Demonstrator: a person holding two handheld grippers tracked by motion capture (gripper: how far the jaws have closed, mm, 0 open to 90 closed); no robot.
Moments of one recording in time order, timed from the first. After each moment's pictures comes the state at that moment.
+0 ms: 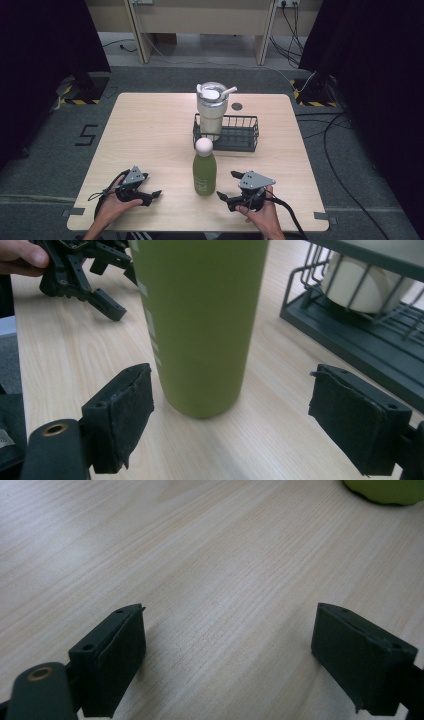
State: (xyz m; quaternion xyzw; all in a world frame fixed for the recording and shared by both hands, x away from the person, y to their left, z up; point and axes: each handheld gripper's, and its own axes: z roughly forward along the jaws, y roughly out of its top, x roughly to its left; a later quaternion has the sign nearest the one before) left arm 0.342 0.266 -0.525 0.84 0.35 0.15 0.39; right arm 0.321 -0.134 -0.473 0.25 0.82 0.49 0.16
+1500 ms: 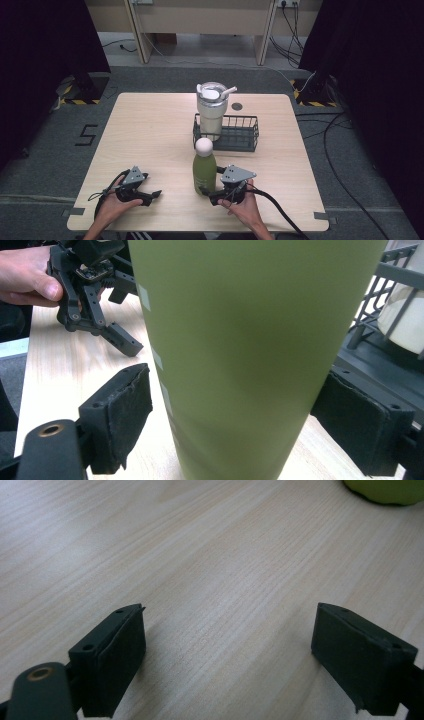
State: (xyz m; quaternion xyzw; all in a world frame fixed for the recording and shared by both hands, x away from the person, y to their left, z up) left arm 0.342 0.266 -0.525 0.84 0.35 0.15 0.39; right arm 0.344 -0.088 -0.485 0.22 0.81 0.53 0.13
